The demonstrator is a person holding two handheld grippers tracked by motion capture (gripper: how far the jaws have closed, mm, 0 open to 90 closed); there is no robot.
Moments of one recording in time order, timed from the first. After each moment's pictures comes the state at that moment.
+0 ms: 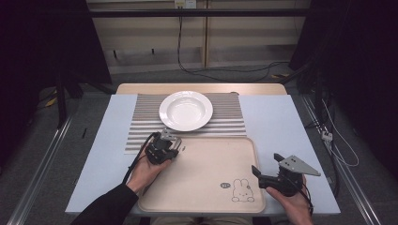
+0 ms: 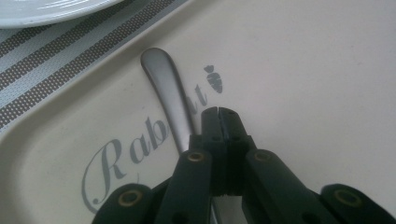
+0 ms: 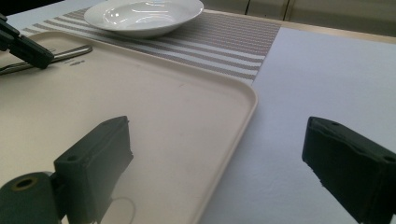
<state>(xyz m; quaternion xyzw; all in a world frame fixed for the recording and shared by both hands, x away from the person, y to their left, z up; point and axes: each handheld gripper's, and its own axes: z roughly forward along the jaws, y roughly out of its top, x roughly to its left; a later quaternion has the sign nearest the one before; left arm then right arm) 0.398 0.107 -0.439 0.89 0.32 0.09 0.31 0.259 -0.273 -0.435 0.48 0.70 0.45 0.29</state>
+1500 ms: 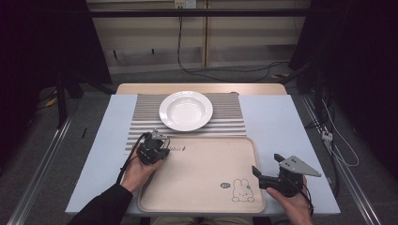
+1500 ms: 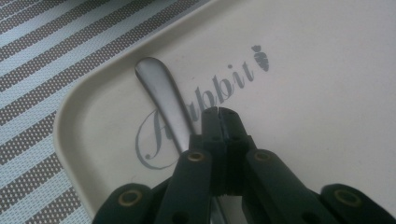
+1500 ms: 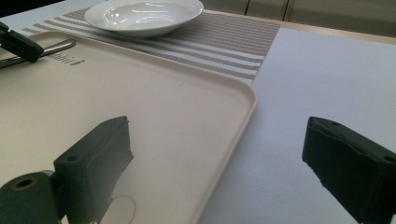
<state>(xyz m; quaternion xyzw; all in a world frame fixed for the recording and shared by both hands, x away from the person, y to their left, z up) 0.397 0.130 -0.439 0.87 0.37 0.12 0.30 0.257 -0.274 -0.435 0.48 0.70 0.45 0.29</state>
